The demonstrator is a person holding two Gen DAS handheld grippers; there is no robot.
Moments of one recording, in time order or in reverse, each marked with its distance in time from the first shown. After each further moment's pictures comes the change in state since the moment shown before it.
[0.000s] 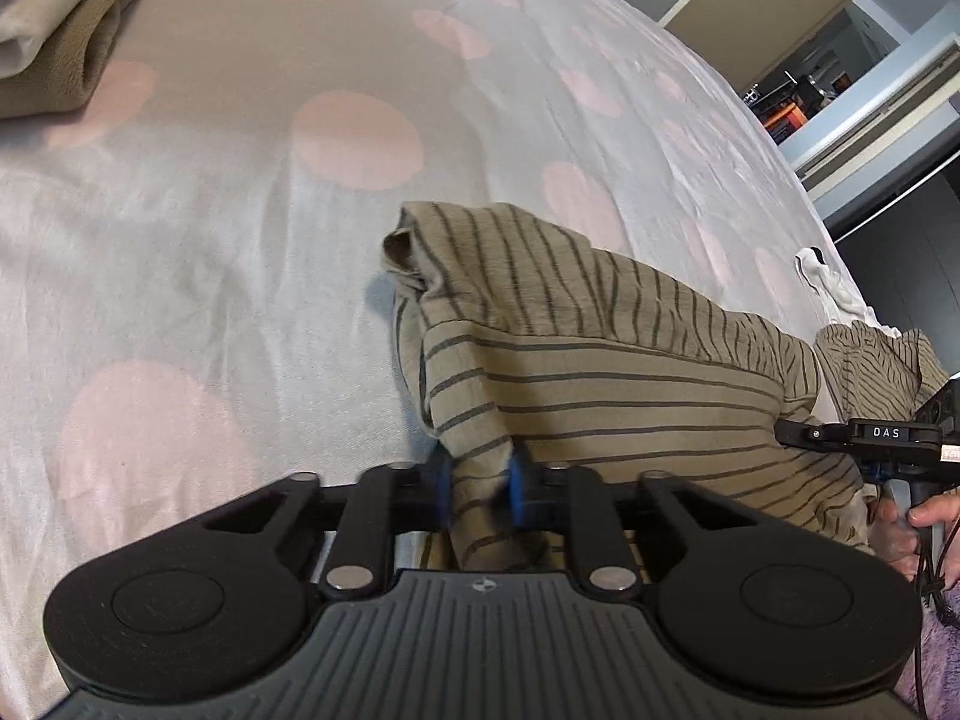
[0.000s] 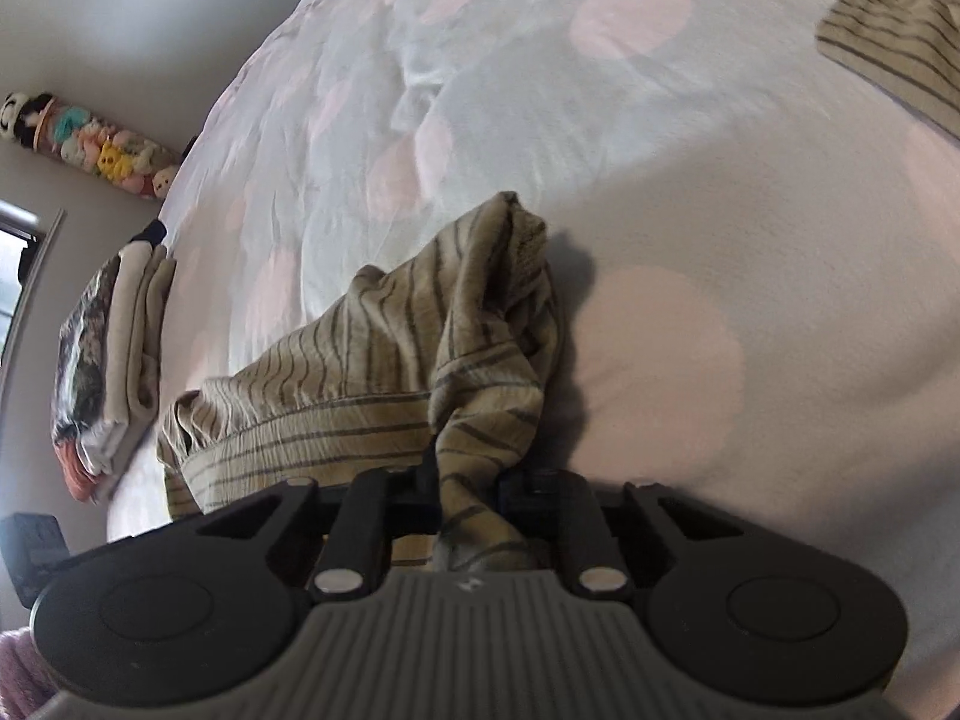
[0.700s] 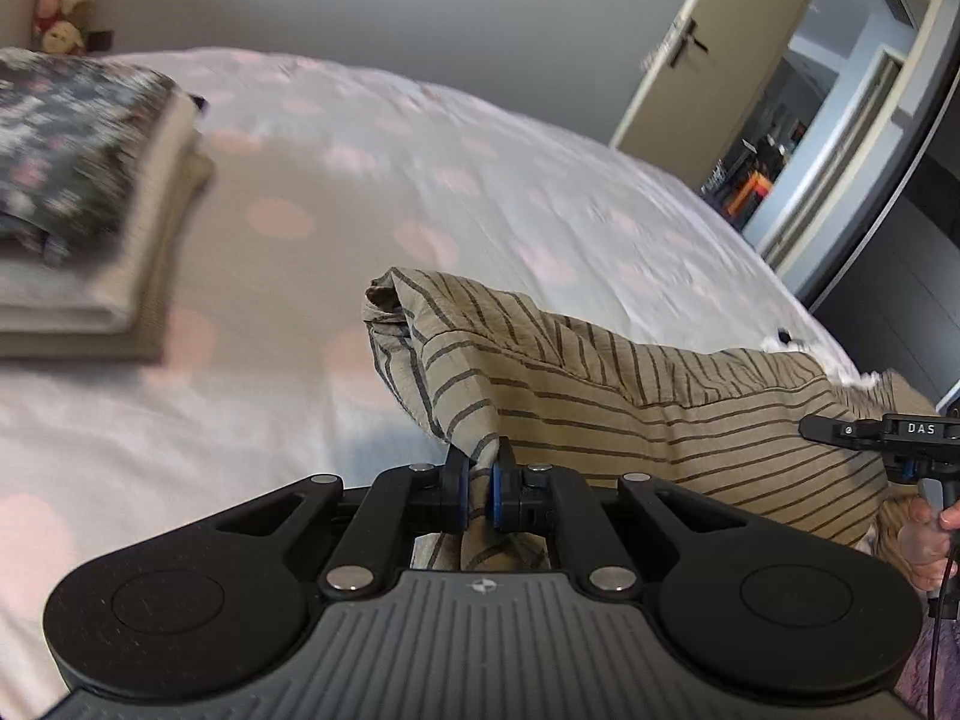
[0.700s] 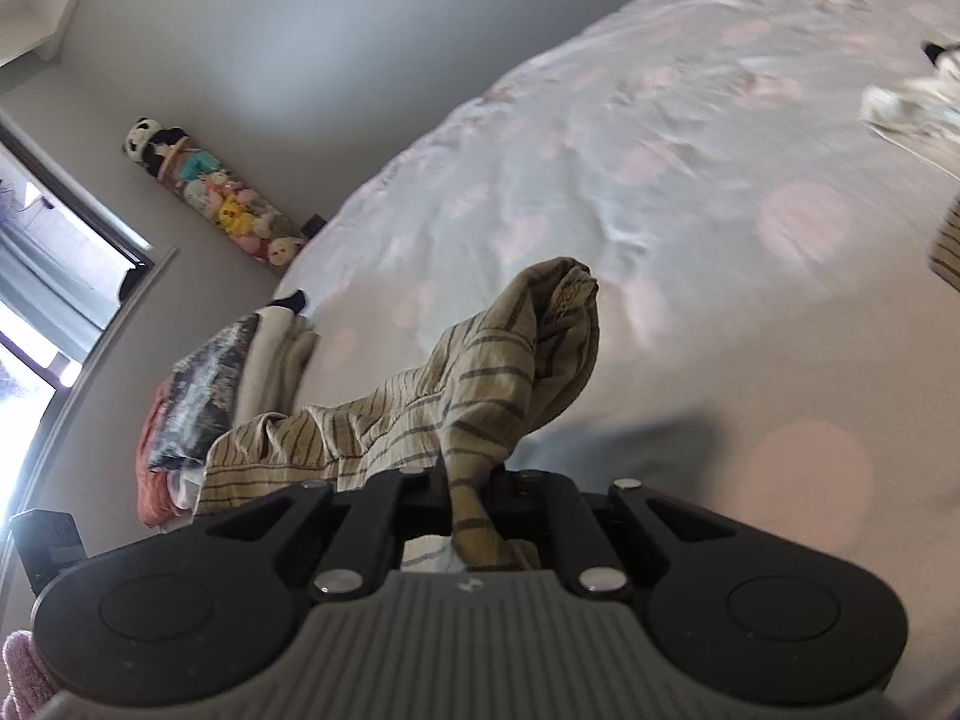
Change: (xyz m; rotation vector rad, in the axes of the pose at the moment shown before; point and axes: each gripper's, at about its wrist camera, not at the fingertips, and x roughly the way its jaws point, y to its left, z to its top) left arm -0.114 -0.004 0.022 0.130 -0.307 0.050; right arm -0.063 0.094 -0.012 -0.162 -0.264 0.183
